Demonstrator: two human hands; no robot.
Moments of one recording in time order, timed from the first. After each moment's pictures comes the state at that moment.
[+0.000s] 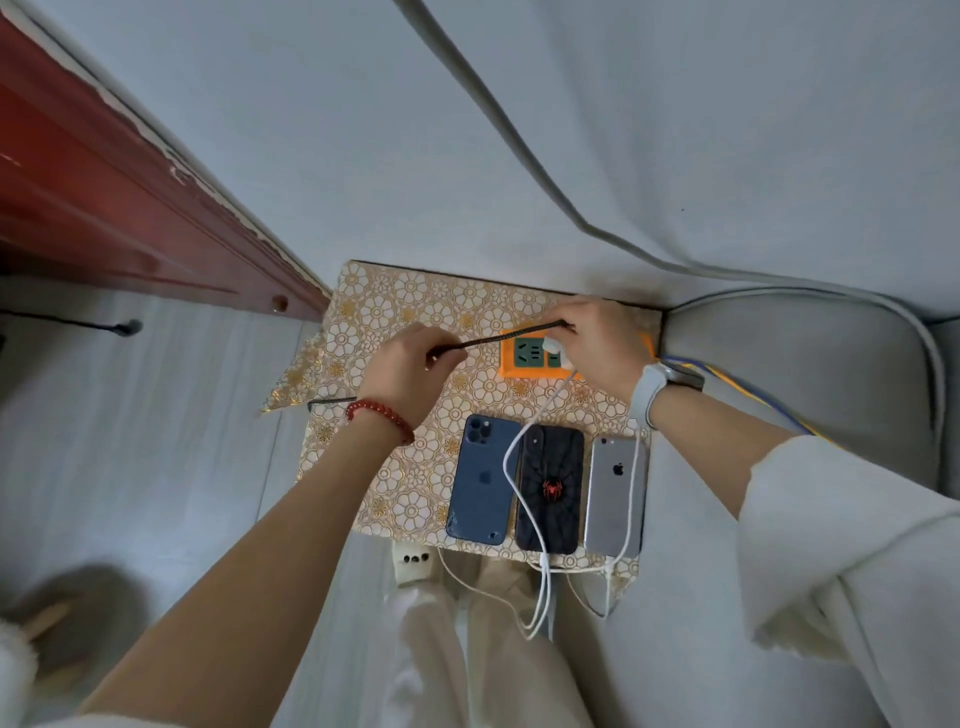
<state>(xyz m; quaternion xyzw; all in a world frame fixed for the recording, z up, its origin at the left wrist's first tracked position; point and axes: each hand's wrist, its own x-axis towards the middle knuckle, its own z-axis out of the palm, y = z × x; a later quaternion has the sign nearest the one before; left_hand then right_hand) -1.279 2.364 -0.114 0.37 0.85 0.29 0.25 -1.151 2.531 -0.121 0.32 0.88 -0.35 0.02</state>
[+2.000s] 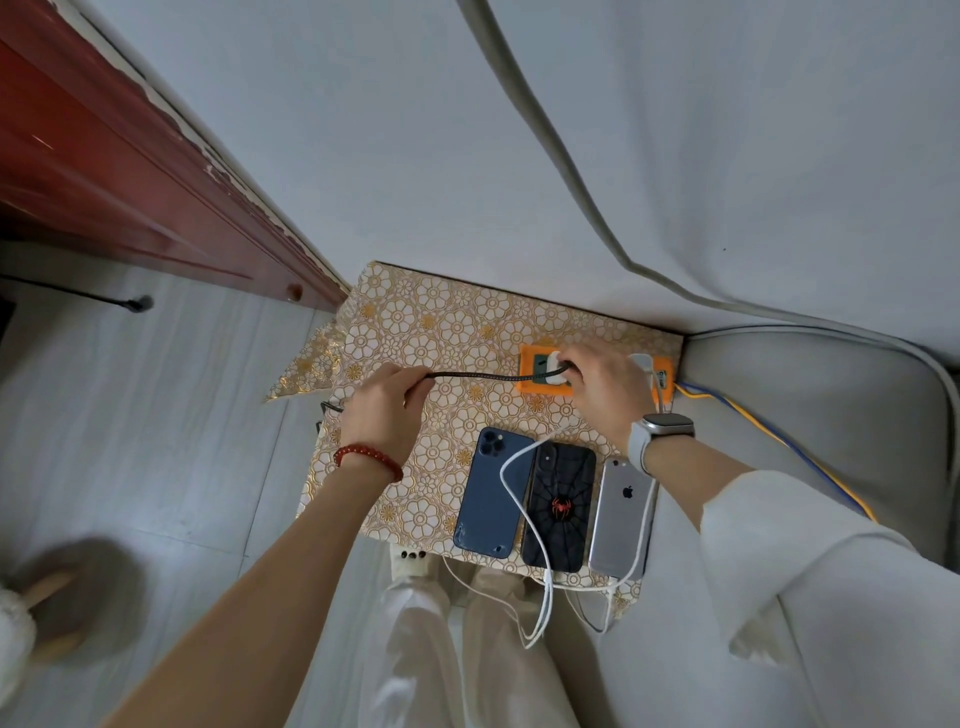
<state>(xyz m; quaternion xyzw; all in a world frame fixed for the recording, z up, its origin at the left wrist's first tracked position) -1.287 2.324 -0.136 0.29 0.90 0.28 0.20 -1.145 2.515 -0.142 0.30 0.92 -0.23 0.06</state>
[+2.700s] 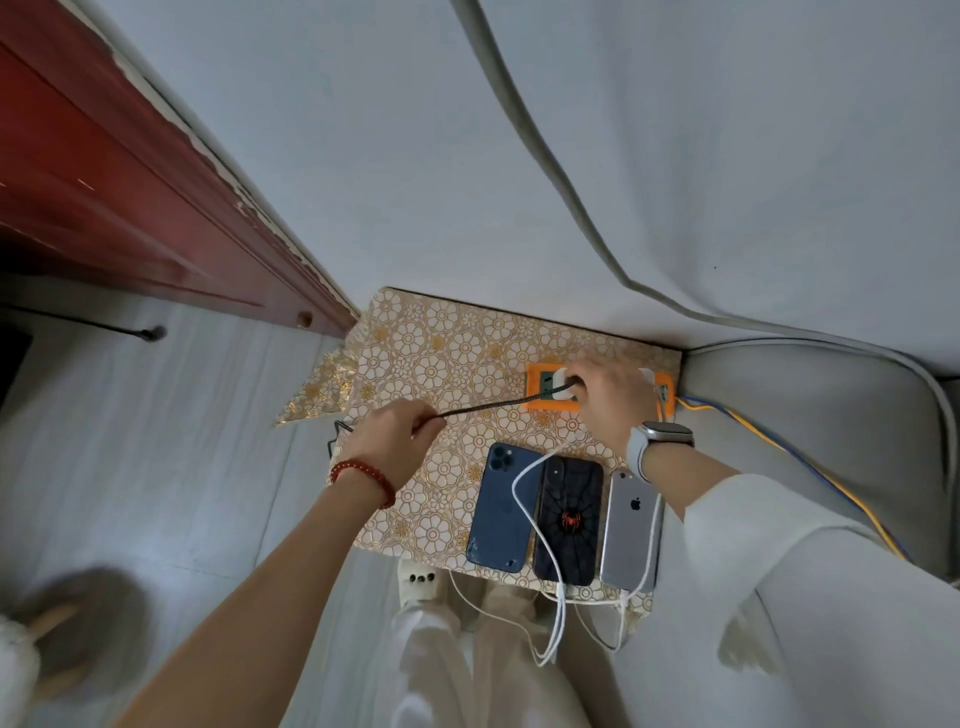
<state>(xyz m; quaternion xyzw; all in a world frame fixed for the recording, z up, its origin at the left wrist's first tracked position) -1.299 2.306 -0.137 0.34 0.87 0.20 0.31 -1.146 2.511 -0.136 0.33 0.92 -0.18 0.09</state>
